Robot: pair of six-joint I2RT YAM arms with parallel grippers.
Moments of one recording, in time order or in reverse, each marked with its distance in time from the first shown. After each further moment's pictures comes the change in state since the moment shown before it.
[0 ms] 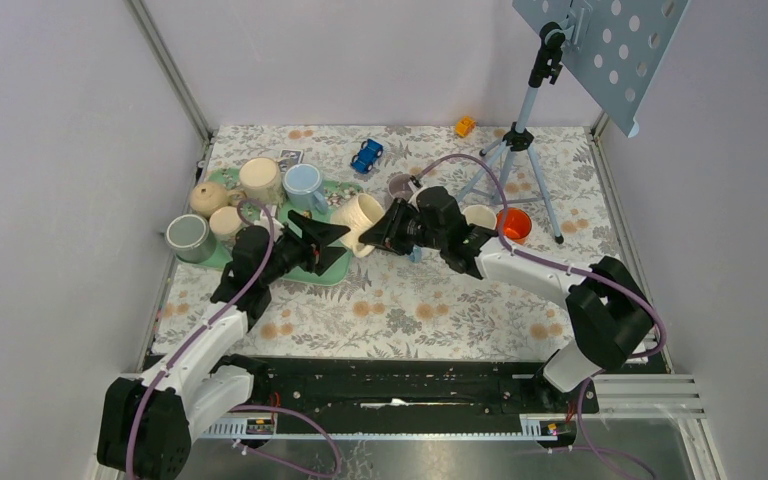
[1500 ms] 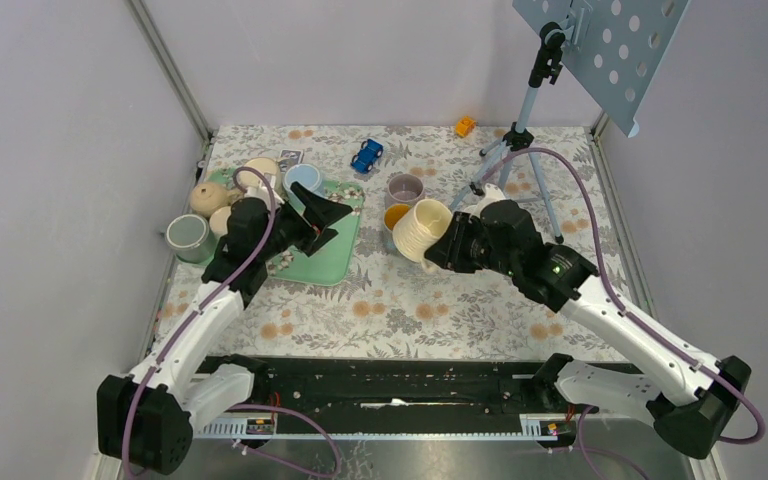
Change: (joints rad) left arm 0.000 0.047 0.248 -0.233 -0.039 0.290; right arm 0.000 -0.525 0.029 -0.681 0.235 -0.347
